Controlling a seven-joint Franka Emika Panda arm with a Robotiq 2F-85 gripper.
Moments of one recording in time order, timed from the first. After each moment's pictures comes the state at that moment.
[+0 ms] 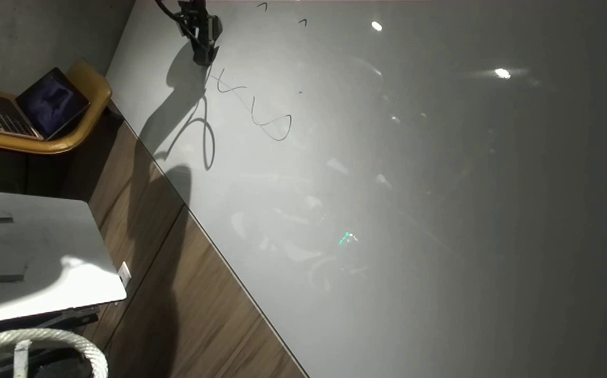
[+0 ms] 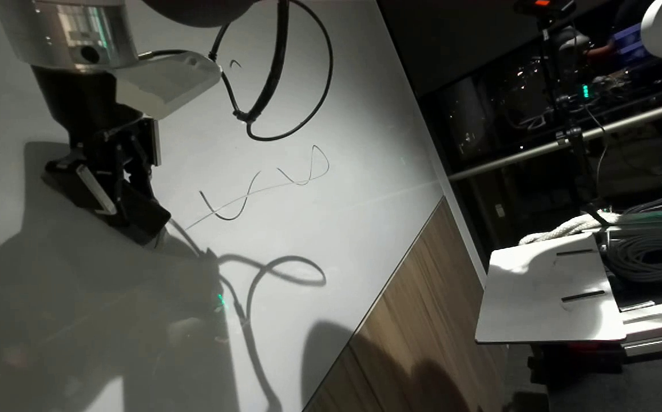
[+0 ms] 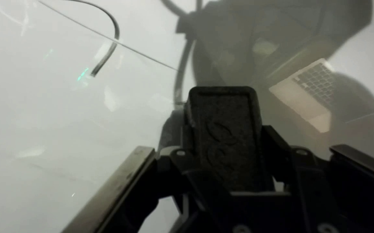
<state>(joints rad) 0.47 0.37 0.30 -1.39 -0.78 2.15 0.56</state>
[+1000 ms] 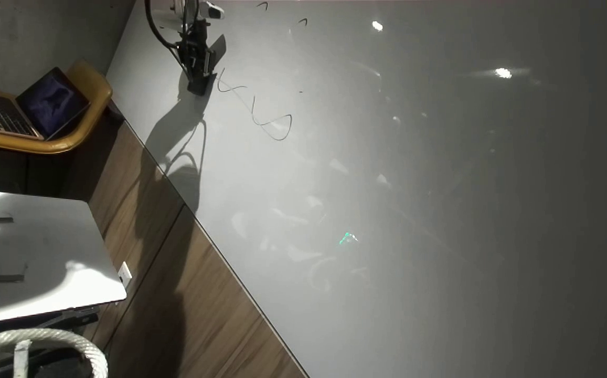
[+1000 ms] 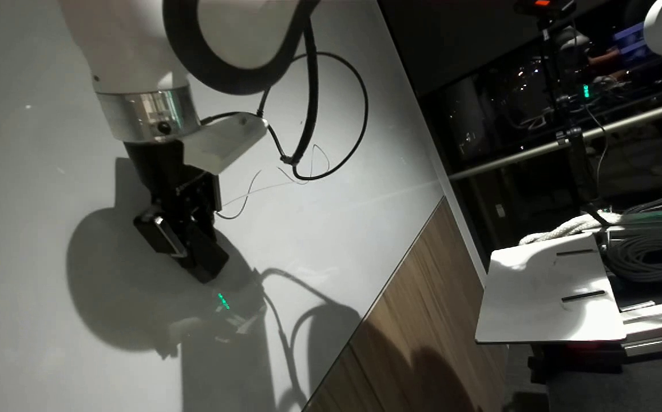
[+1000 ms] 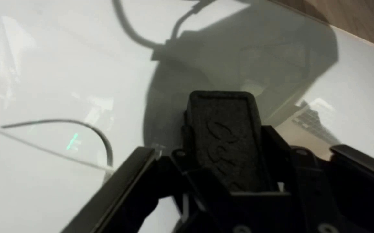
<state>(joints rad) 0.41 0.37 0.24 -1.54 -0.62 2.24 0.57</state>
